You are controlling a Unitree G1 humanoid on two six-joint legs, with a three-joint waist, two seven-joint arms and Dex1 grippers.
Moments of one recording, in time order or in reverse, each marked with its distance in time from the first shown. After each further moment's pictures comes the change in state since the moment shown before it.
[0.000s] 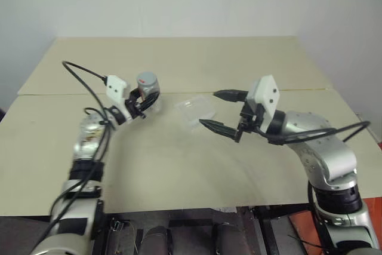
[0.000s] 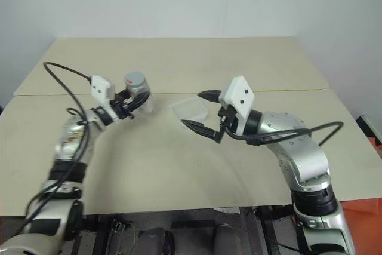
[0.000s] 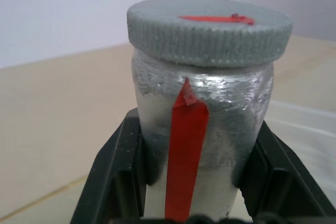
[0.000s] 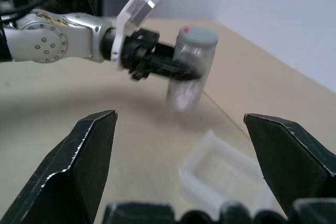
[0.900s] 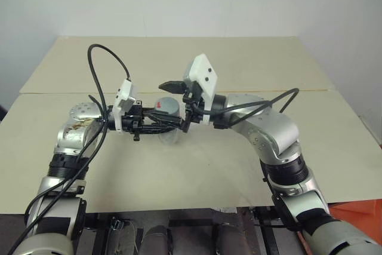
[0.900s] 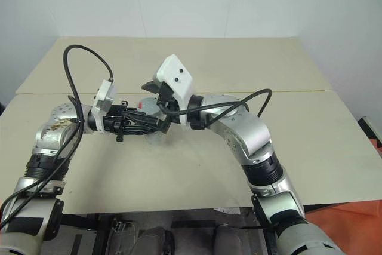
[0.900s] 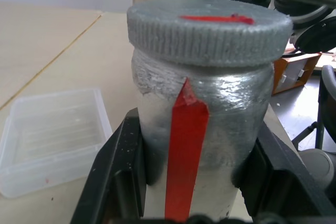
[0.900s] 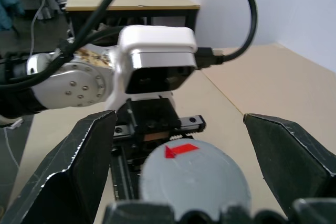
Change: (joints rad) left arm -0.034 0.053 -0.126 -0.119 -0.071 0.122 -0.532; right arm -0.265 0.270 0.198 0.143 -0.015 0.167 -0.139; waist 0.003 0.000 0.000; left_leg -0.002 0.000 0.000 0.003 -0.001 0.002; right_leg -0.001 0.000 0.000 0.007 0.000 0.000
